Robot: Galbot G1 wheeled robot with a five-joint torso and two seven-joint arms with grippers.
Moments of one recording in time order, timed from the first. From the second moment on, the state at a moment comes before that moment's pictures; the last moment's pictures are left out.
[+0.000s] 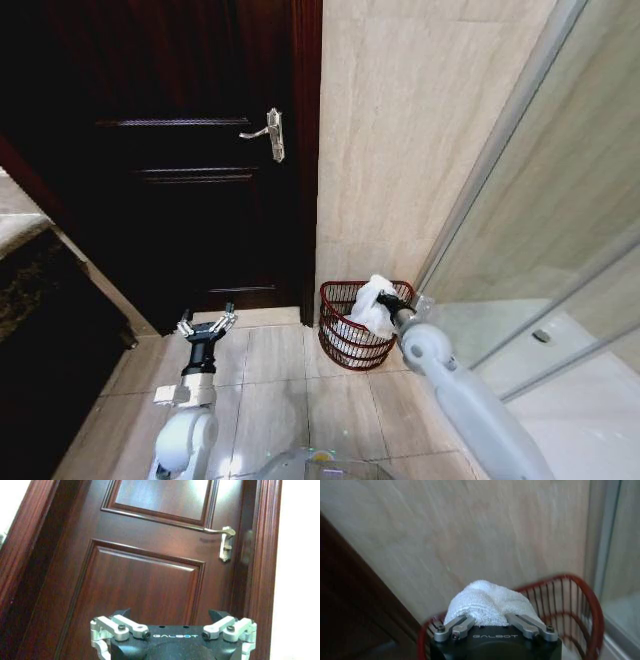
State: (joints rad) left arm 1.65 -1.54 -0.73 -2.07 -0.37 -0.37 0.11; right arm -0.95 1.02 0.13 1.92 1.18 -0.47 0.73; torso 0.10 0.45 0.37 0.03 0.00
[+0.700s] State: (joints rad) left arm 1.69 -1.56 -0.80 -1.99 -0.47 -0.47 0.16; right arm -0.55 1.16 -0.09 1.39 1.56 -0.54 1.02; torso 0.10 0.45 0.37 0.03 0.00
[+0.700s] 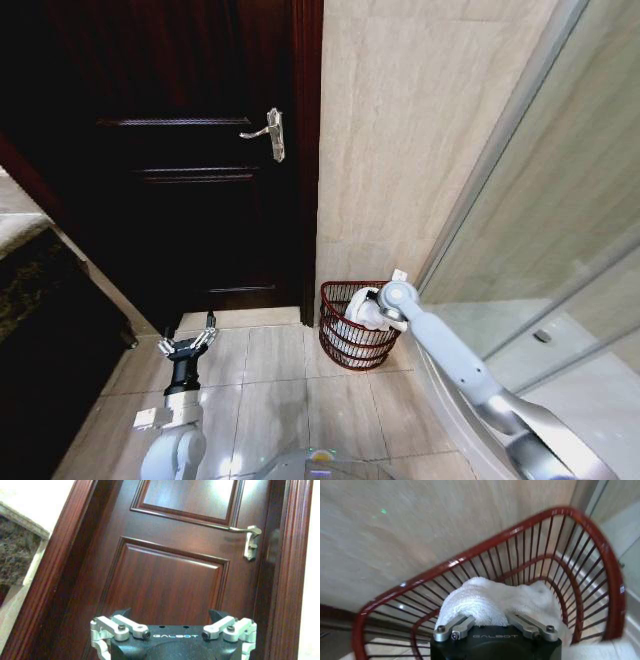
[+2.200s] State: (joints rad) left arm 1.67 -1.56 -0.81 -2.02 -0.46 -0.40 0.10; right arm -0.84 1.13 0.11 1.65 1.21 -0.58 0.54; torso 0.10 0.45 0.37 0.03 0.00
